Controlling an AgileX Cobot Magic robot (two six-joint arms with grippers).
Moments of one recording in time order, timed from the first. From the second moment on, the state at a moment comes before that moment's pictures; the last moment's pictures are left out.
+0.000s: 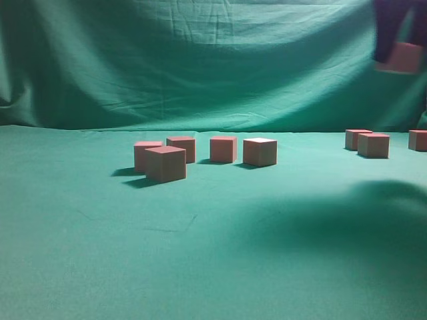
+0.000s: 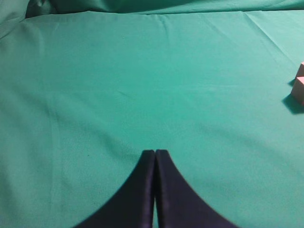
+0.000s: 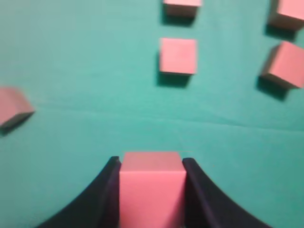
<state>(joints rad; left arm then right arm) -0.01 -0.01 0.02 0.02 0.35 0.01 0.21 1.73 -1.41 0.07 1.02 0.03</state>
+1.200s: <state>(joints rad) -0.01 -0.01 0.02 0.02 0.35 0.01 0.76 1.98 -1.44 -0.01 0.94 -0.31</state>
